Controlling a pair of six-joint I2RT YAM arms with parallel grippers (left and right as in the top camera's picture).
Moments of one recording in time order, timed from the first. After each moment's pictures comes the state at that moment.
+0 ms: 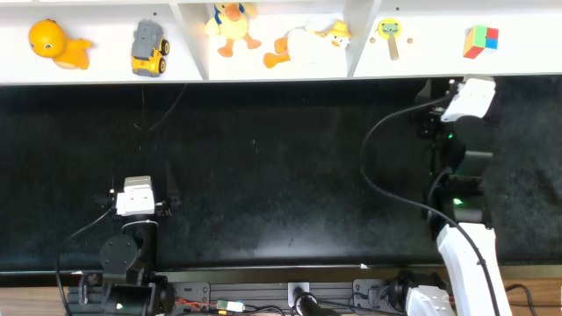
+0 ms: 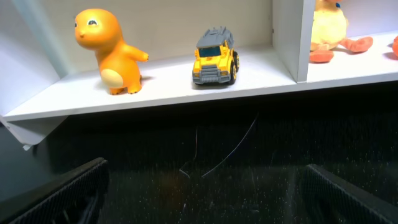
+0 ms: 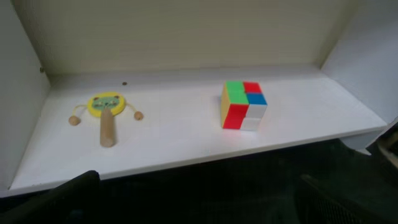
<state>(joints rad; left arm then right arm) -0.07 0.02 0.01 -0.07 -0.19 0.16 -0.05 1.03 0.59 0.14 0.22 -0.01</state>
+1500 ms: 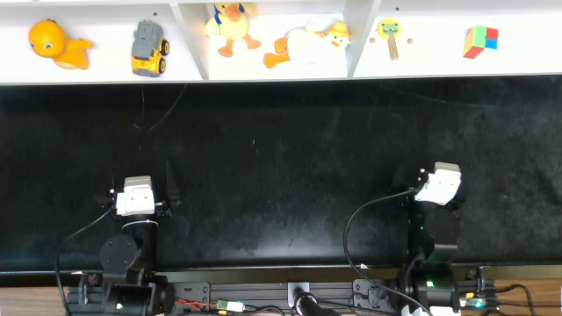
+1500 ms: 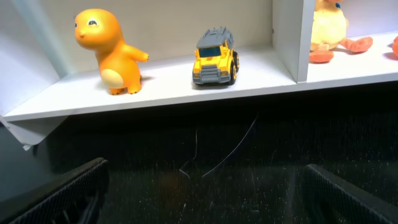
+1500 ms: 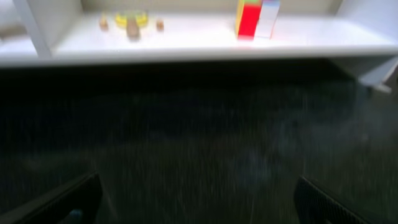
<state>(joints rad) -0.07 0.02 0.01 -0.07 -0.19 0.16 -0.03 0.33 0.02 0.04 0.18 0.00</state>
